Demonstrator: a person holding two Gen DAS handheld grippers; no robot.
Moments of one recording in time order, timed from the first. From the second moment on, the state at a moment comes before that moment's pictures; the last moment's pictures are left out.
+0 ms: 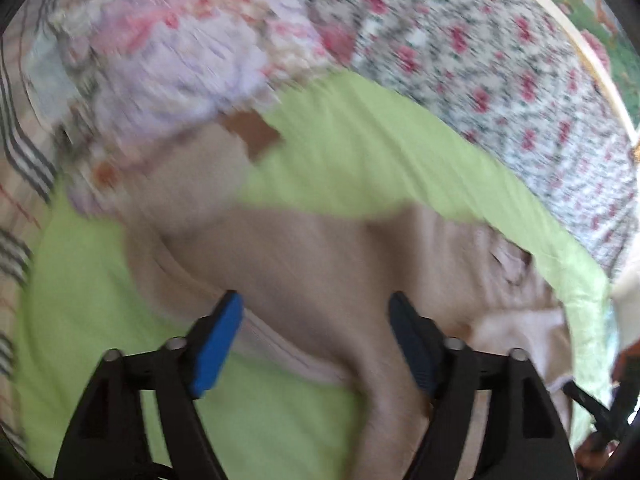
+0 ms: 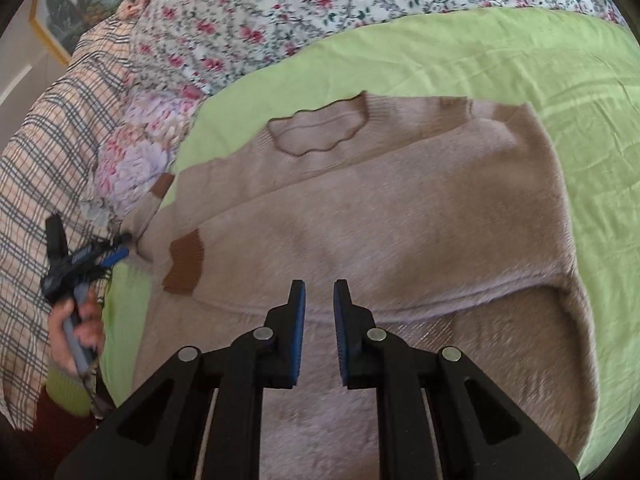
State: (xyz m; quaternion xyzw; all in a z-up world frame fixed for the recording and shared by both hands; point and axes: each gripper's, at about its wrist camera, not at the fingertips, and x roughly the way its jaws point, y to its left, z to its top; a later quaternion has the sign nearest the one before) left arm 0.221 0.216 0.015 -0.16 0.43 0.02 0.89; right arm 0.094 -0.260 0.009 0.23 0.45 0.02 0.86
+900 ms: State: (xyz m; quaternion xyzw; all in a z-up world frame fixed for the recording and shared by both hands) left arm 0.275 0.203 0.029 -0.12 0.39 -0.04 0.91; right arm 0.067 -0.244 0.009 0.26 0.45 0.04 0.86
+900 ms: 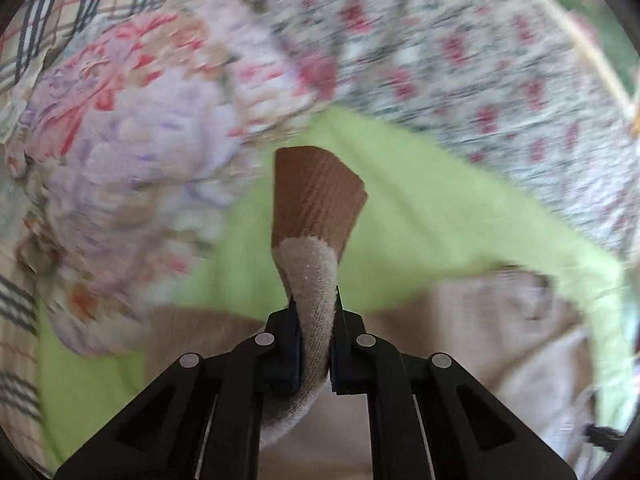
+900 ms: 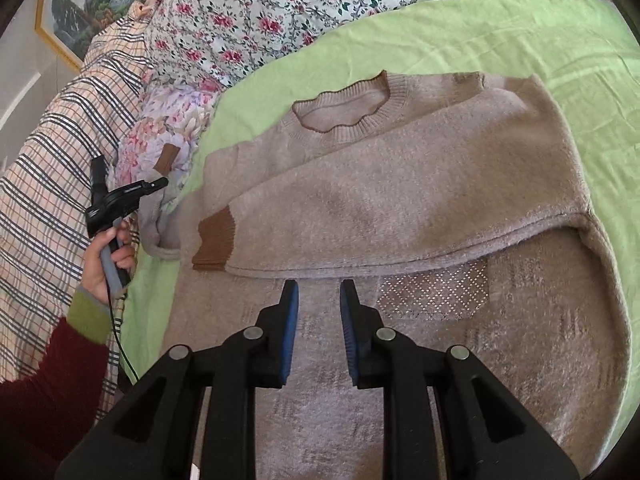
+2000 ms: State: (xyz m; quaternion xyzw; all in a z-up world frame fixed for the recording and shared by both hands) left arm 0.149 0.075 -0.009 -0.08 0.43 -0.13 0.89; right arm 0.107 -0.322 -0.010 0.30 0.39 0.00 0.87
